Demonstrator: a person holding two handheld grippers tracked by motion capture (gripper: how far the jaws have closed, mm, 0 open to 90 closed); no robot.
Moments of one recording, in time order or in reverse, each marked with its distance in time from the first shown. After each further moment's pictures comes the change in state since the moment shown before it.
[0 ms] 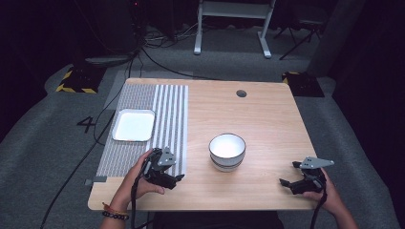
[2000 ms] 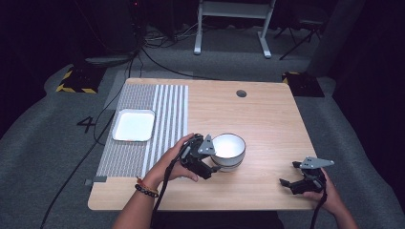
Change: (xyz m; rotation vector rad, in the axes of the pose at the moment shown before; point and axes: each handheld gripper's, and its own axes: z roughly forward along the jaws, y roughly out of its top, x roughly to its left) left arm -0.027 0.110 0.029 -0.055 -0.124 0.242; right arm 0.000 0.000 0.000 0.000 0.000 0.000
